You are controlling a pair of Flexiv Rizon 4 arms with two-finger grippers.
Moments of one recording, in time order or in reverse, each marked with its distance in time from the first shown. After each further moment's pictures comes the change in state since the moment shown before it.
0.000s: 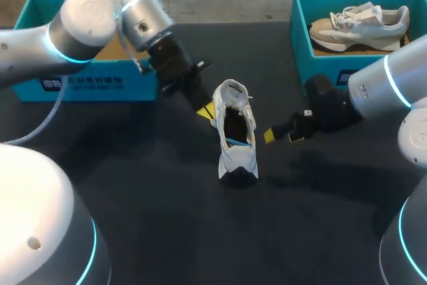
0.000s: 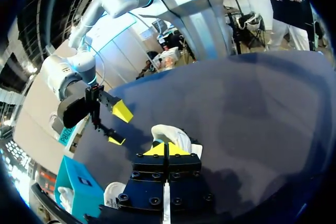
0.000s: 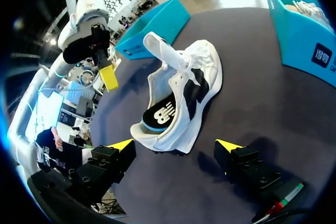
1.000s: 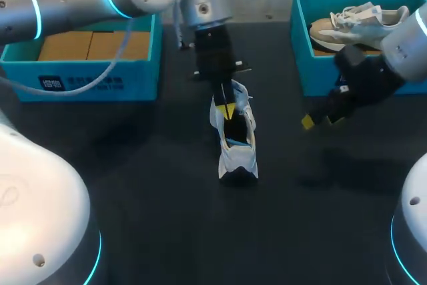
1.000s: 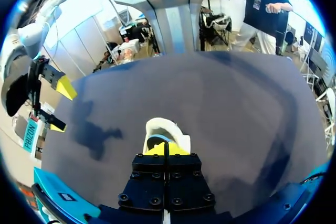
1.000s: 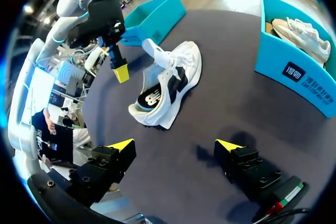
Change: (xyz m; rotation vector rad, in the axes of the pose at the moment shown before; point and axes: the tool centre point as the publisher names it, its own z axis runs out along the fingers) left arm -0.029 0.013 0.016 -0.095 0.393 0.019; right arm -0.020 -0.001 -0.092 0.160 -0.112 -0.083
